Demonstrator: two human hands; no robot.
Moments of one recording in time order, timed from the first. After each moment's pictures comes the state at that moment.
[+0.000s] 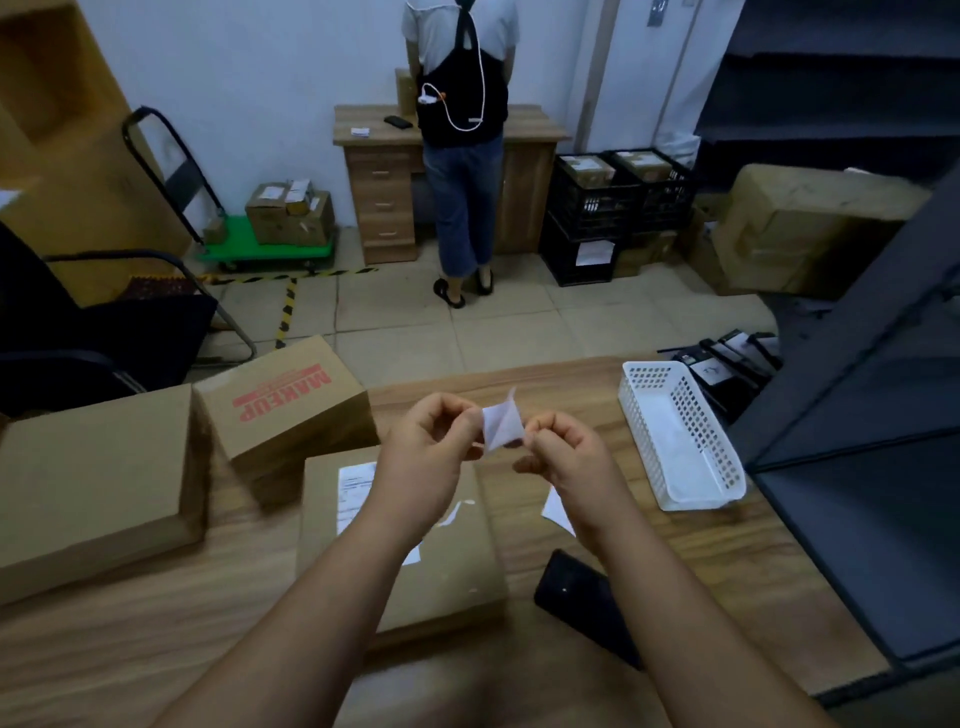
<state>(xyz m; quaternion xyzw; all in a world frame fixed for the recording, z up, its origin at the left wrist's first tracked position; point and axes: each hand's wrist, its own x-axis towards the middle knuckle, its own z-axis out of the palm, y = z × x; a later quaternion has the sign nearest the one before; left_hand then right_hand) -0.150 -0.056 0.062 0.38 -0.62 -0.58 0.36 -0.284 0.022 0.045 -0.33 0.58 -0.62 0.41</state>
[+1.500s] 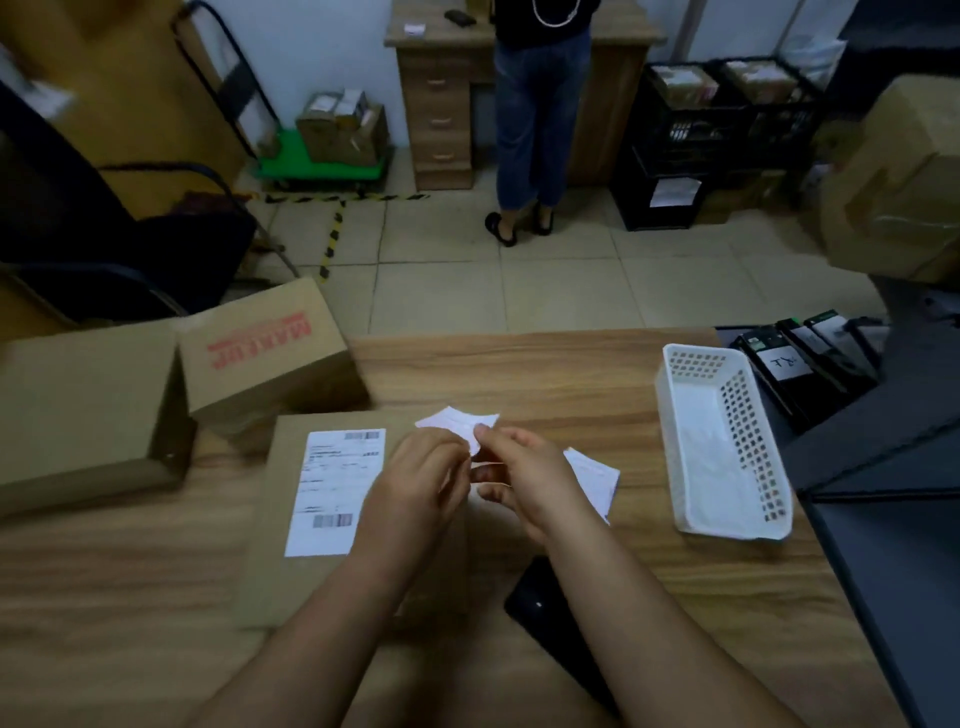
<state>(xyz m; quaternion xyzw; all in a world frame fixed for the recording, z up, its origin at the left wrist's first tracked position) -0.203 -0.064 -0.052 0.36 -0.85 -0.15 0.35 -0.341 -0.033 -0.028 -0.14 0.59 -0.51 0.60</state>
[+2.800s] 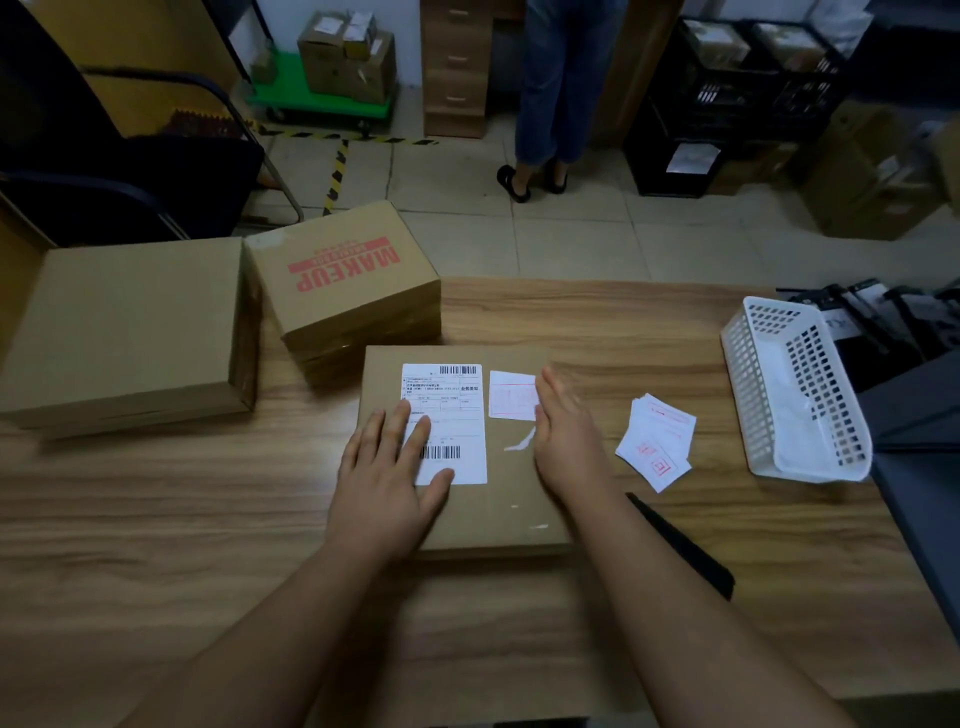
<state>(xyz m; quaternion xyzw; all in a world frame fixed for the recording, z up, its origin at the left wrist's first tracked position) -0.036 -0.084 -0.147 0.53 -0.84 -0.10 0.03 -0.265 -0.055 -0.142 -0.52 0.80 -0.23 0.18</state>
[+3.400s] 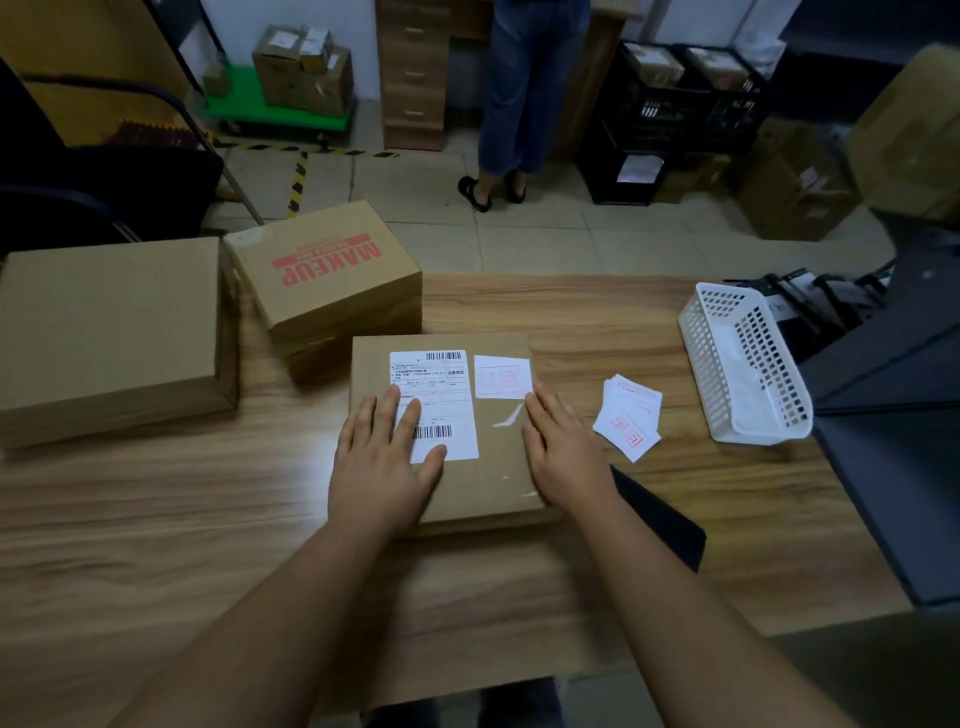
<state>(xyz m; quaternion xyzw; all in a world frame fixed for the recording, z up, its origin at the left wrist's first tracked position) -0.035 -0.082 -0.140 0.53 -0.84 -0.12 0.03 -0.250 -0.003 -0.134 -0.53 0.82 -0.15 0.16</state>
